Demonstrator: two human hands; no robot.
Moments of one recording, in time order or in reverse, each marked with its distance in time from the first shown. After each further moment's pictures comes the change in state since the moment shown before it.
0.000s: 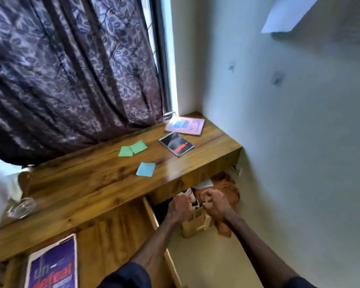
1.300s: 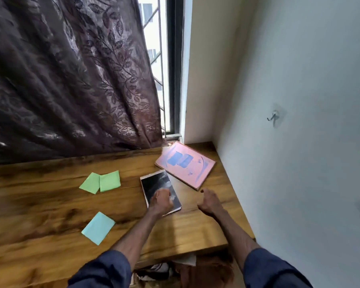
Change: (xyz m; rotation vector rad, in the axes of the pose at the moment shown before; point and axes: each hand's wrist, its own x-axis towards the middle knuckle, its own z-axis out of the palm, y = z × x) left_hand 0.451 0.019 -0.043 -0.050 0.056 -0.437; right_hand 0.495 0.072 -0.123 -0.209 -0.297 -0.025
